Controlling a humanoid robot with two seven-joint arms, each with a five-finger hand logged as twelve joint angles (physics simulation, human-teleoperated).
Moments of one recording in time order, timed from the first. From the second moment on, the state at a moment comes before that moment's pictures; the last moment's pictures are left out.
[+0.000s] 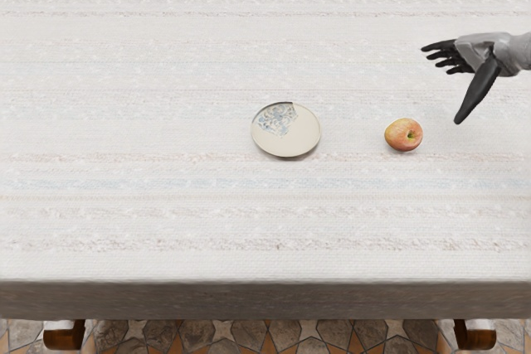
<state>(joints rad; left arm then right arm) -0.02 0.00 0.00 -0.22 0.00 0.02 0.02 1.35 -0.64 -0.13 0.62 -0.48 0.61 -0.02</state>
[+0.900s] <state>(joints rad) -0.02 0.00 0.00 -0.22 0.00 0.02 0.02 1.45 -0.73 -0.03 1.32 -0.79 0.28 -0.60</state>
